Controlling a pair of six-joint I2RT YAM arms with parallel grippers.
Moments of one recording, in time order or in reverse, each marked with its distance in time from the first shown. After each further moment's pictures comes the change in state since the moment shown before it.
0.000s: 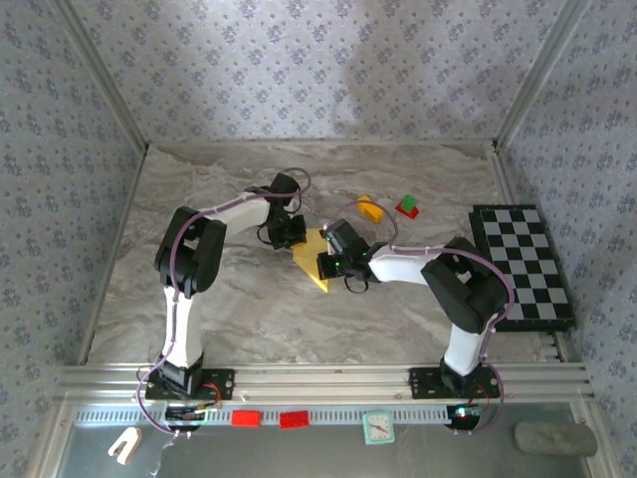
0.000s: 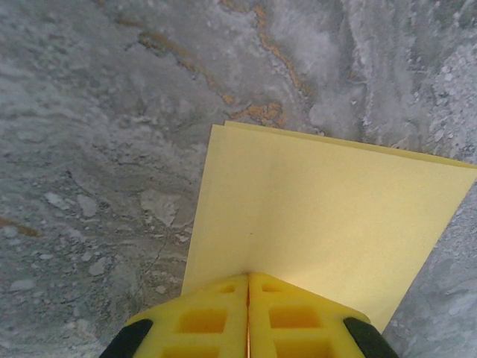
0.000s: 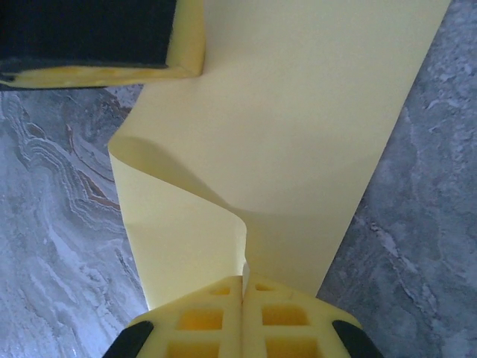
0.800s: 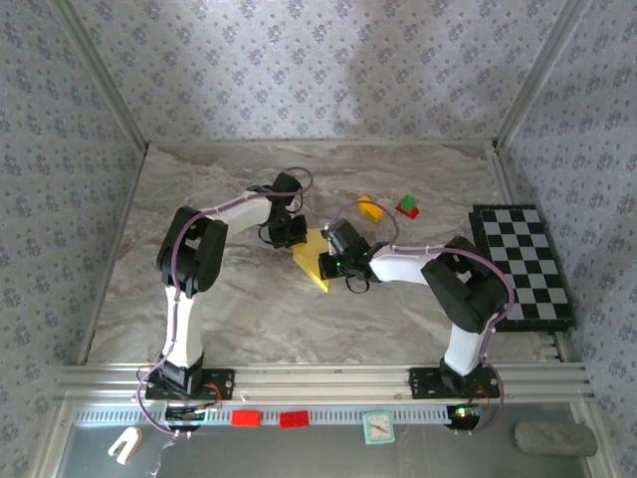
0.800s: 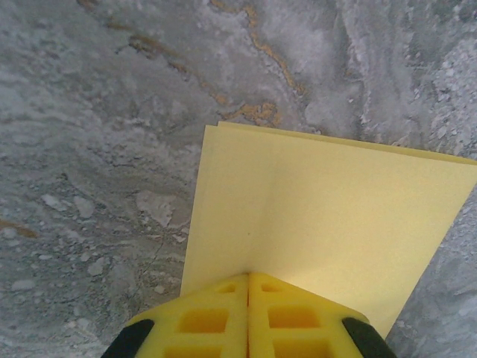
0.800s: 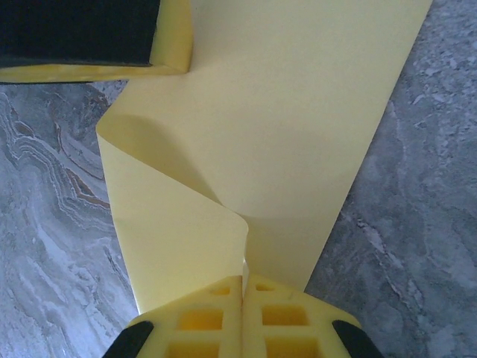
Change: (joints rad) left arm -0.006 0.009 0.023 -0.027 -0.017 0.019; right arm -0.007 0.005 -0.005 -0.003 0.000 -0.003
